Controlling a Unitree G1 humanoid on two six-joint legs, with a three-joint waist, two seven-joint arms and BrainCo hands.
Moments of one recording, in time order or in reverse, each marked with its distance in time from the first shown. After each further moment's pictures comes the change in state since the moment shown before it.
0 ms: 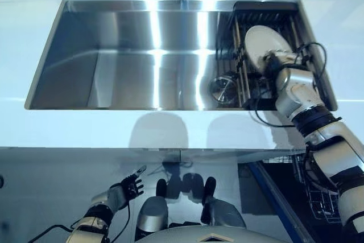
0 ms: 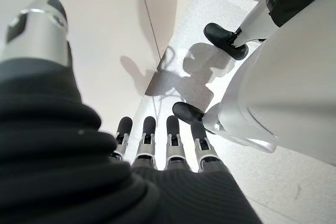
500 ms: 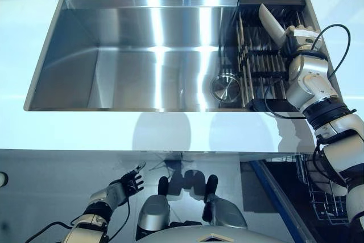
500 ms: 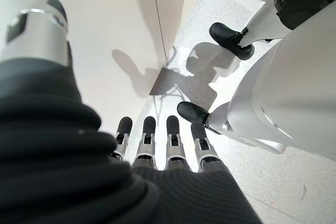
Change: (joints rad) left arm -0.008 0.009 0.001 -0.008 -0.005 0.001 -0.003; right arm -0.035 -0.077 0.002 -0.033 0.048 -0.040 -0.179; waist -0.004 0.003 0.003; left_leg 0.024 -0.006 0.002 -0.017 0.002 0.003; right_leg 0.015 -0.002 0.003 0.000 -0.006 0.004
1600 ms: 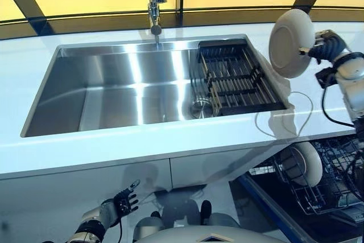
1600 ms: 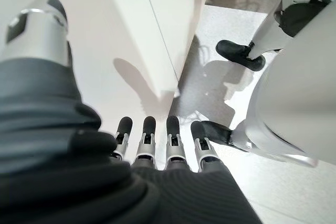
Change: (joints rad) left arm 0.137 0.020 0.030 0.024 0.051 -0.033 -0.088; right arm 0.205 -0.242 -0.339 -0.129 0.736 -0.160 0.159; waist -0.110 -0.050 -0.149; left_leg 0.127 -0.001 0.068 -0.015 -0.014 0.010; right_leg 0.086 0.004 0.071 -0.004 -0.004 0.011
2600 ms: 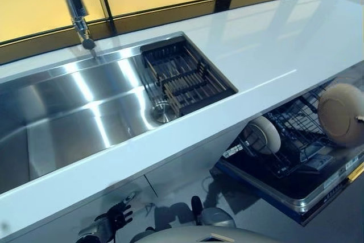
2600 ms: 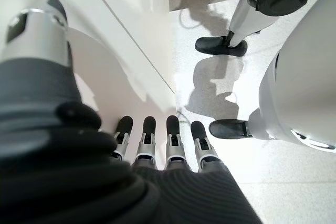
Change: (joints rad) left arm 0.065 -0.001 0.013 0.111 0.078 -0.148 -0.076; right arm 0.870 -0.127 -0.533 -0.157 -0.139 -0.100 0.176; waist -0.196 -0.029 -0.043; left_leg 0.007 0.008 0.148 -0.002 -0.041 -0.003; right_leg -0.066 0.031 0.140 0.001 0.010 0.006
